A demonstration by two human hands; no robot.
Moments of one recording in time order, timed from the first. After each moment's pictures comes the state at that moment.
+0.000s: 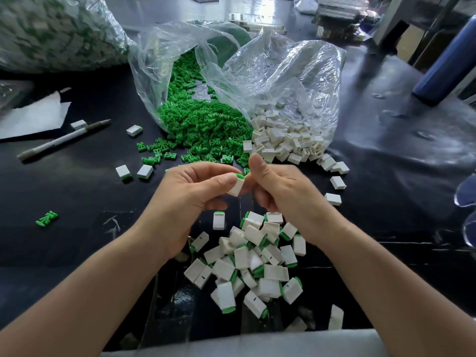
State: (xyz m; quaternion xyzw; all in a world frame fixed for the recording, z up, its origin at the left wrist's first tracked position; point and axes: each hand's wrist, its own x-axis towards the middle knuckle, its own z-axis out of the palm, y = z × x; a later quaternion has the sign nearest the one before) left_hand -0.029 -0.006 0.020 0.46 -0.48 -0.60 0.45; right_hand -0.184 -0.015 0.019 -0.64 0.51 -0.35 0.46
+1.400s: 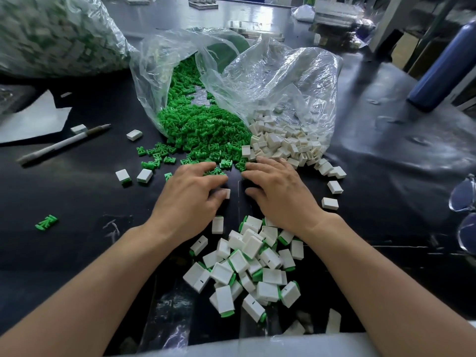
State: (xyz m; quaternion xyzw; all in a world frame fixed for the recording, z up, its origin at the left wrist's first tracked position) left_hand -0.024 -0.037 -0.009 0.58 -0.78 -0.11 0.20; right_hand -0.194 -0.048 -0.013 -0.83 0.54 -0.14 0.04
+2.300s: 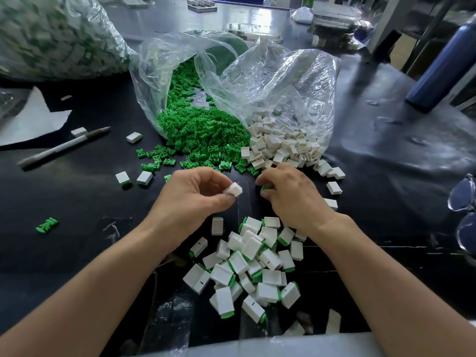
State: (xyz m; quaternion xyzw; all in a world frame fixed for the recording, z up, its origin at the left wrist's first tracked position) left_hand -0.028 -0.020 0.009 0.51 -0.59 -0.47 0.41; right_hand -0.204 -0.045 -0.006 -0.76 0.62 -0.15 0.14
